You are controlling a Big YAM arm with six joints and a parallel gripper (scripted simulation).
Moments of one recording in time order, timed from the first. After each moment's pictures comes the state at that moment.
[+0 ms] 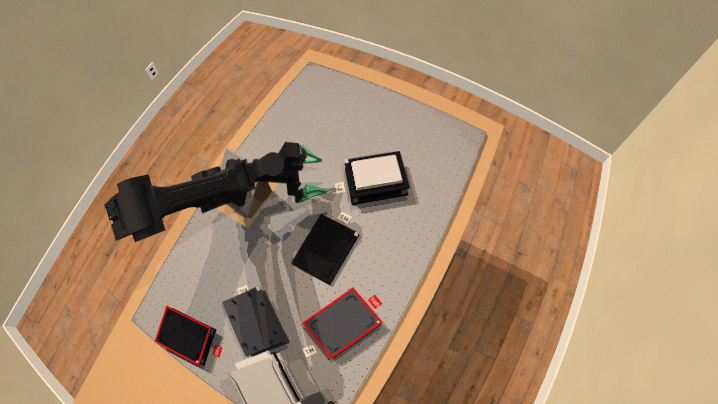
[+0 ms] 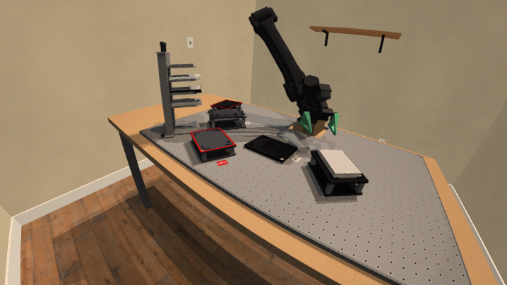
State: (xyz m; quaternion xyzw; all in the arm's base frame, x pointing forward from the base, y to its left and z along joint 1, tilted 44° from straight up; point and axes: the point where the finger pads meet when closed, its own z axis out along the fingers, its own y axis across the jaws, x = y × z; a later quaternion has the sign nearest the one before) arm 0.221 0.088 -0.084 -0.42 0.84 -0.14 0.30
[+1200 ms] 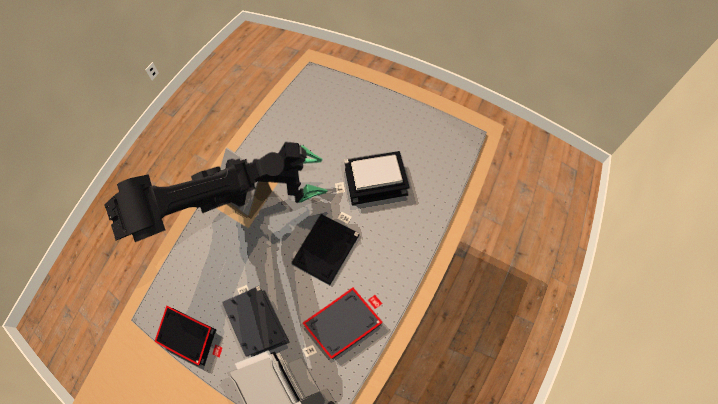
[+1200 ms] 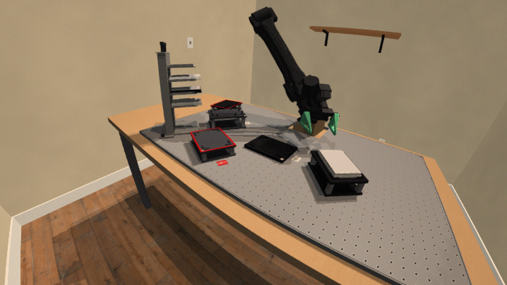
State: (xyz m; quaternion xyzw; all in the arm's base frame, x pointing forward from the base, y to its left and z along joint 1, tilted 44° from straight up) arm 0.221 0.088 -0.084 -0.42 0.84 -0.14 0.30
